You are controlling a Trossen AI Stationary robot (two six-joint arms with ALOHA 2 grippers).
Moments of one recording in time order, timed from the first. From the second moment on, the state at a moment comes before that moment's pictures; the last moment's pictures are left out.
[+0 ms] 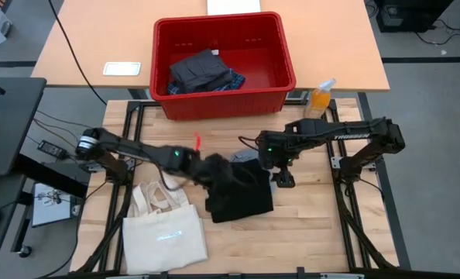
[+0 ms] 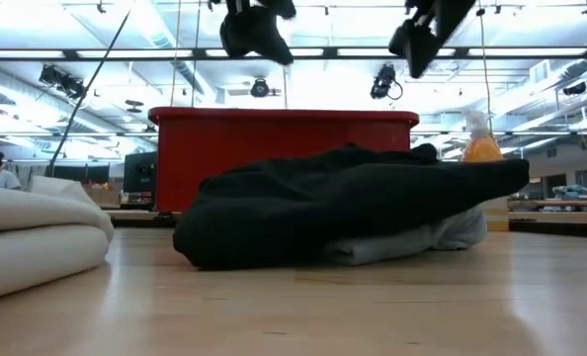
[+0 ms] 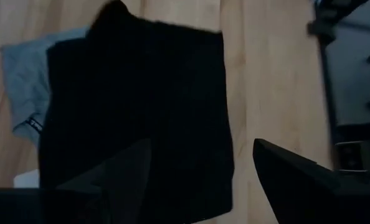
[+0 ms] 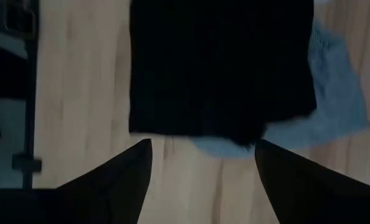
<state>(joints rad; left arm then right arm) -0.20 1.65 1.47 -0.70 -0.03 -0.31 0.02 1.54 1.49 -1.19 -0.23 0.00</state>
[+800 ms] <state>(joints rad) -0.21 1.72 1.22 -0.31 -0.22 -0.21 0.06 1.21 1.01 -0.75 -0.23 0.34</state>
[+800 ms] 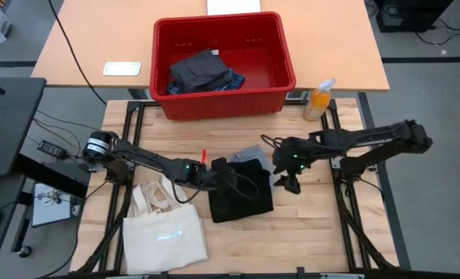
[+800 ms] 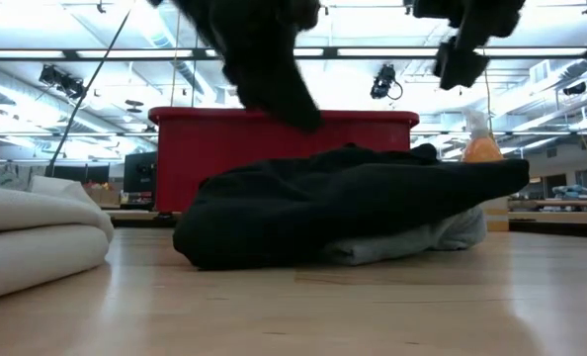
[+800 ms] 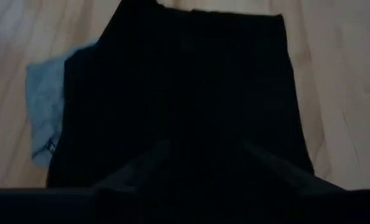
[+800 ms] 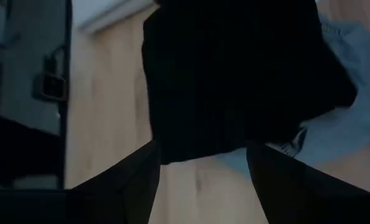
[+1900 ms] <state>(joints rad) -0.17 1.61 1.13 -0.32 0.08 -0.58 -0.05 1.35 0.60 0.03 -0.48 0.84</state>
